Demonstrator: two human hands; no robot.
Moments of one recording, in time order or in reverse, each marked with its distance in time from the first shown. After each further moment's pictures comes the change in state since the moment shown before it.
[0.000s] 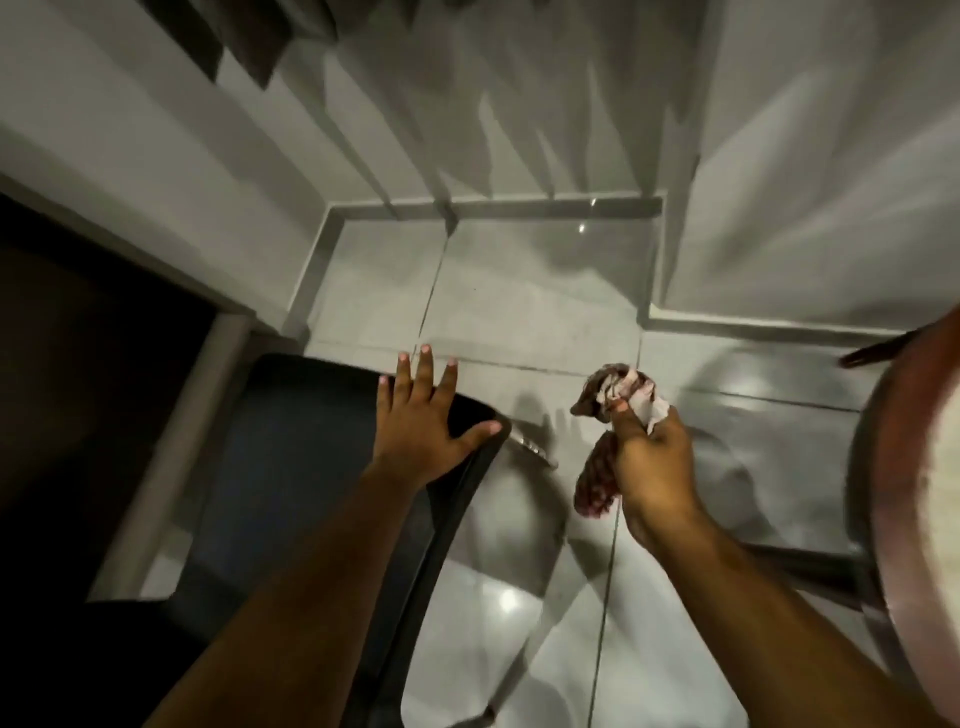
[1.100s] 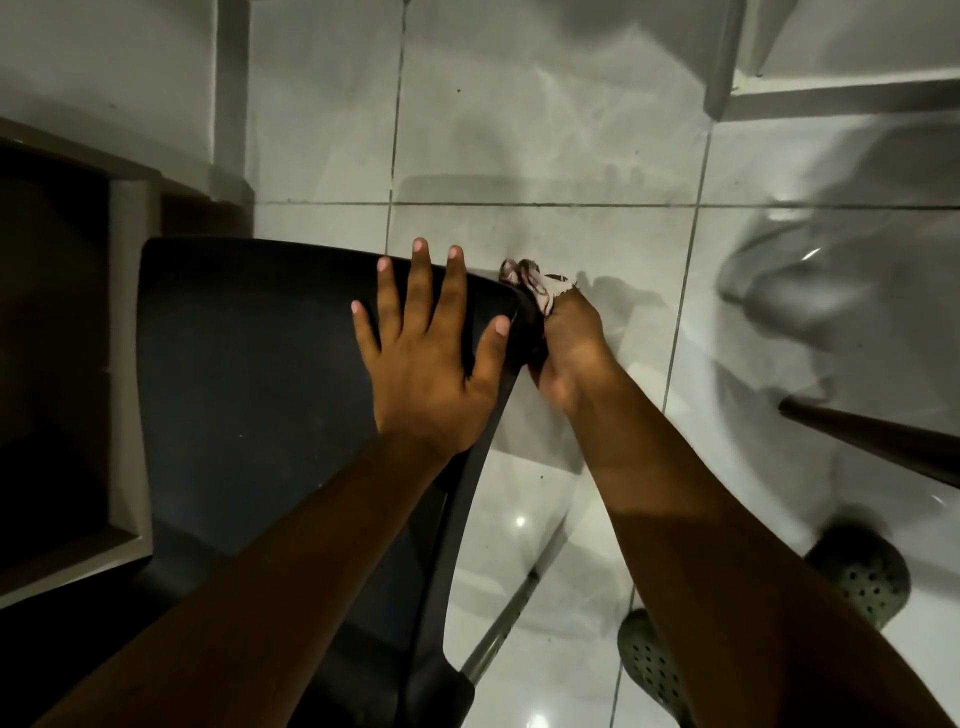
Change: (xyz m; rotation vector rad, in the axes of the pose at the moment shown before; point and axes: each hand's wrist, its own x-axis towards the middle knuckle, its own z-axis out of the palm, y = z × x) left_hand 0.004 0.000 0.063 -0.229 0.079 -0.059; right_hand 0.115 0.150 0.120 0.465 -0.022 0.618
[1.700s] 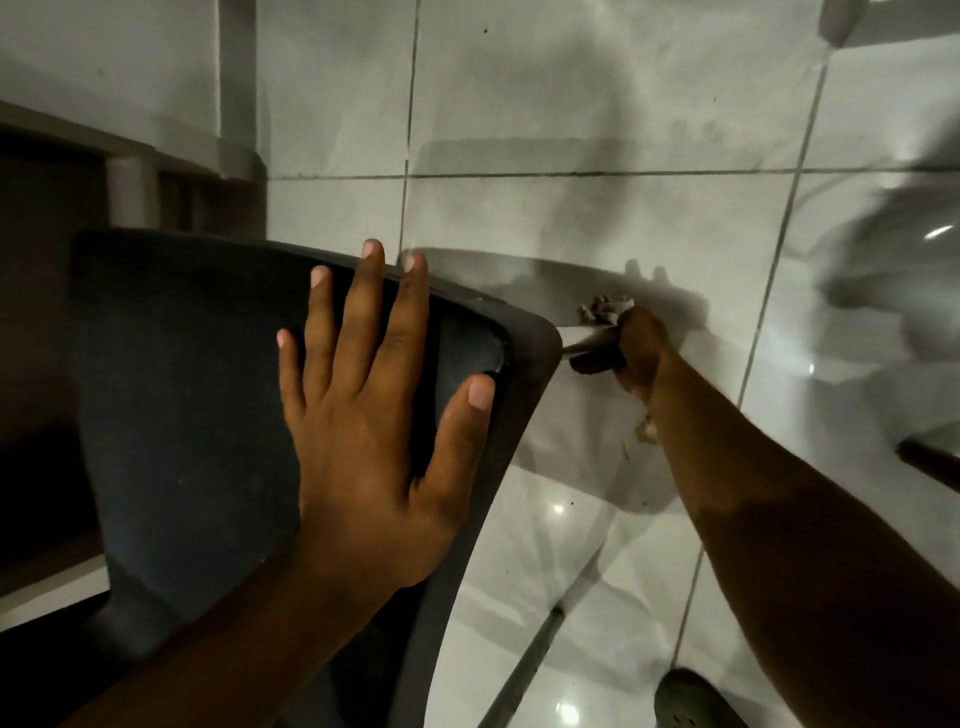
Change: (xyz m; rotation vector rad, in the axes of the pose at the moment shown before) left_hand 0.002 -0.003 0.008 -0.062 0.032 0.005; right_hand 0.179 0.020 -0.093 -0.300 0.064 0.083
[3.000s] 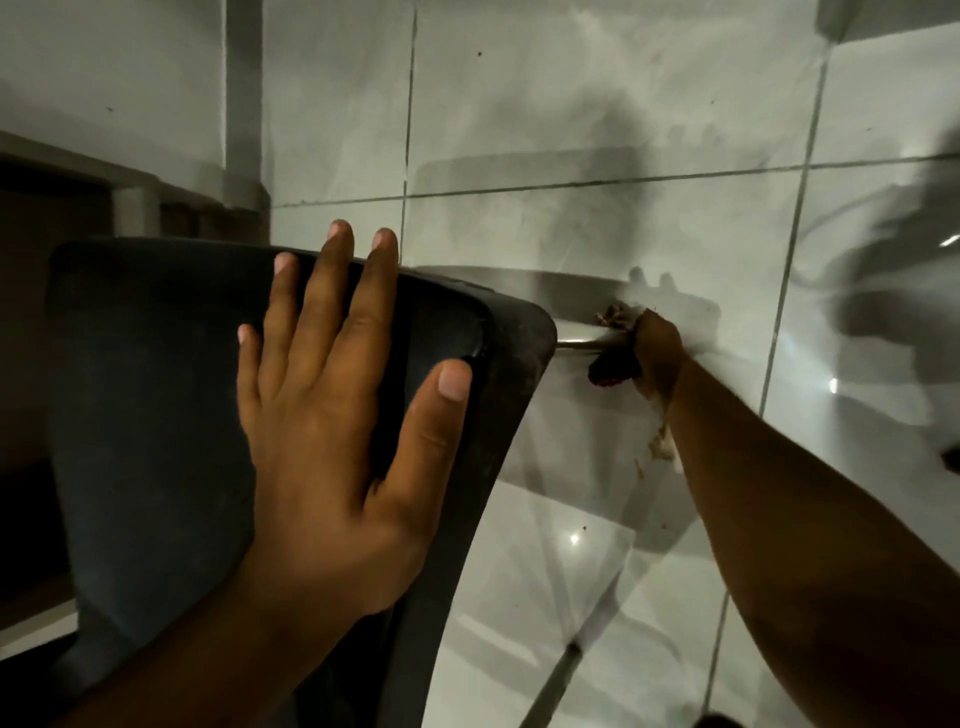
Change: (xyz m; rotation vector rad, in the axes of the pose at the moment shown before) left_hand -0.001 0.000 0.001 -0.076 0.013 0.013; right_hand 0.030 0.013 -0.014 -0.037 0.057 -0.010
